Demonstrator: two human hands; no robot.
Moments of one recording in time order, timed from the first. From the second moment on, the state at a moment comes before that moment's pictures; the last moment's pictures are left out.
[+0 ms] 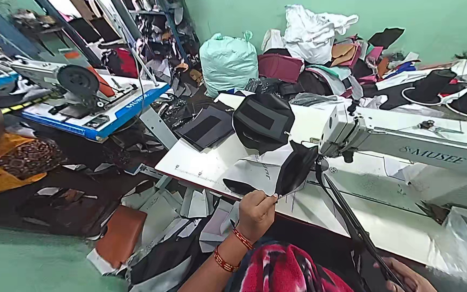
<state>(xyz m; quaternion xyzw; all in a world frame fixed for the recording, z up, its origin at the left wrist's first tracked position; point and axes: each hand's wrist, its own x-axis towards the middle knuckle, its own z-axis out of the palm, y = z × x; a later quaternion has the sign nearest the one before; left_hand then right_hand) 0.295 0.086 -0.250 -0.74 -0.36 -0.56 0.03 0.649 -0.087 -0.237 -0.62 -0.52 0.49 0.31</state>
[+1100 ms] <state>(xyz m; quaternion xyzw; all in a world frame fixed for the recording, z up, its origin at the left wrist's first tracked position) 0.320 0.057 -0.272 -0.46 -0.49 -0.54 -0.50 0.579 -0.070 -0.261 -0.58 -0.53 0.57 0.25</state>
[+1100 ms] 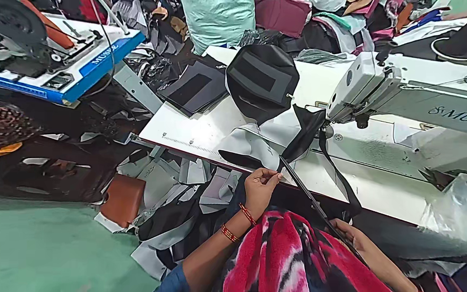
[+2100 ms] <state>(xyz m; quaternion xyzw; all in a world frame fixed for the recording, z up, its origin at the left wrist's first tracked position) 0.317 0.043 -0.271 -0.47 -0.46 -0.57 -0.49 0.587 -0.069 -0.265 -0.58 -0.53 0.58 0.22</state>
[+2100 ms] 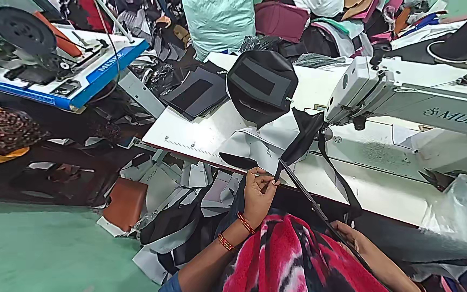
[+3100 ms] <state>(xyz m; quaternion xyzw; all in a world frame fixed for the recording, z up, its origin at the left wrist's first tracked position) 0.306 0.044 -0.254 -0.45 -0.45 -0.58 -0.51 0.619 -0.069 -0.246 -0.51 -0.62 0.57 0.16</state>
